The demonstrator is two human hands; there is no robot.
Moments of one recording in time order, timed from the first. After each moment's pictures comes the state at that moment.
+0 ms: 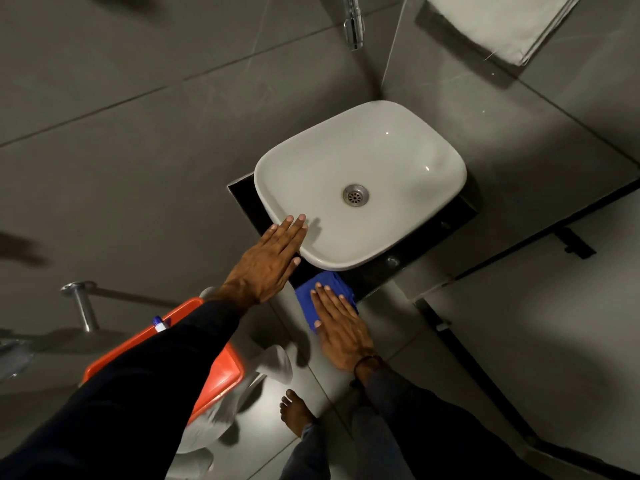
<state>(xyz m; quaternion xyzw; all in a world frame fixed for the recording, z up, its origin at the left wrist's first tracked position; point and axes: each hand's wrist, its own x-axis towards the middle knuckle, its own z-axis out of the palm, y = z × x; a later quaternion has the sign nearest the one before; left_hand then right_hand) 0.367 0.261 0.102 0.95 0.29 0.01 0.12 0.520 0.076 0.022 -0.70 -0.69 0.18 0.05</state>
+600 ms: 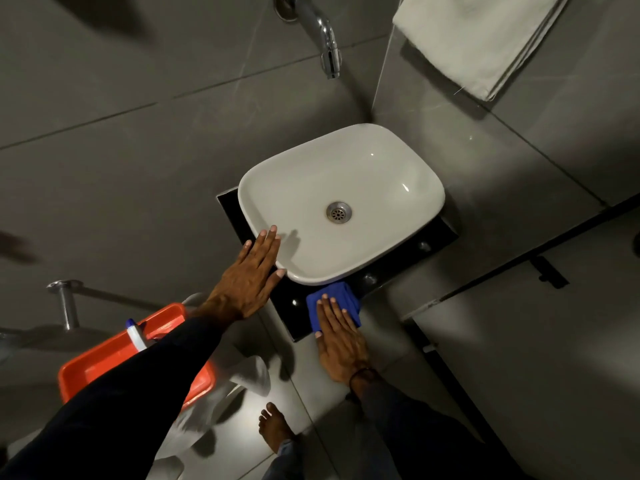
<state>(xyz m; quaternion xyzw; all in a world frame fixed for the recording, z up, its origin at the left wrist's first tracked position) 0.388 0.237 0.099 0.91 0.40 0.02 0.15 0.577 0.055 0.036 -0.72 -0.66 0.20 0.05</state>
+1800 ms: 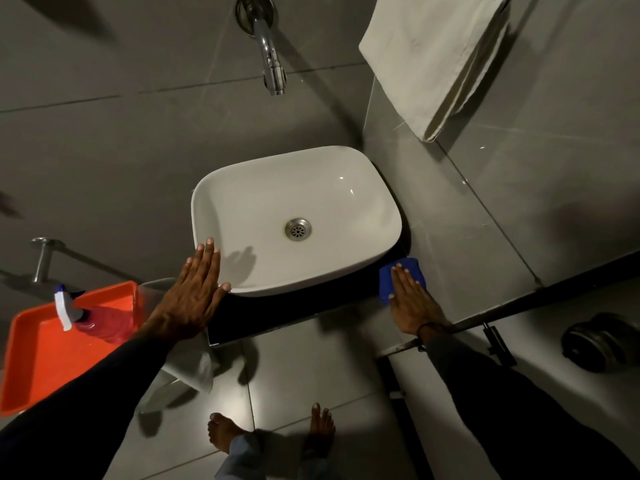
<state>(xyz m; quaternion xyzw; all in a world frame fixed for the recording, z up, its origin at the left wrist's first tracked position) 0.468 0.166 0.114 0.81 0.57 0.00 0.13 0.923 0.130 0.050 -0.74 -0.65 0.17 -0.06</state>
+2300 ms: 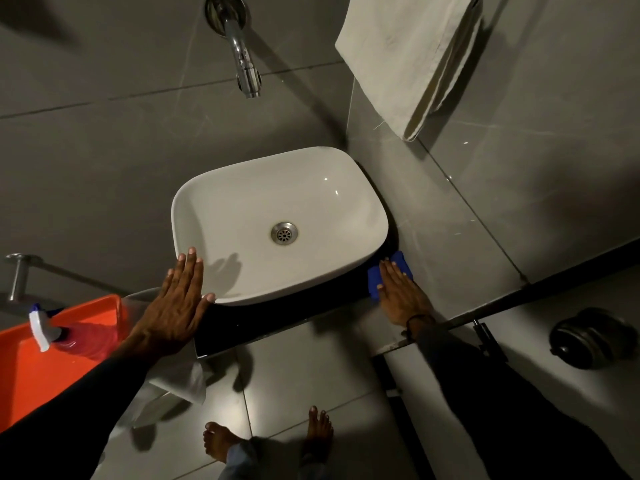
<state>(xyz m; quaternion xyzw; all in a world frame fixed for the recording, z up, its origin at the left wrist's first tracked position) 0.470 0.165 0.118 0.82 0.56 0.01 0.13 0.925 0.143 0.056 -0.73 -0.67 0.16 -0.05</state>
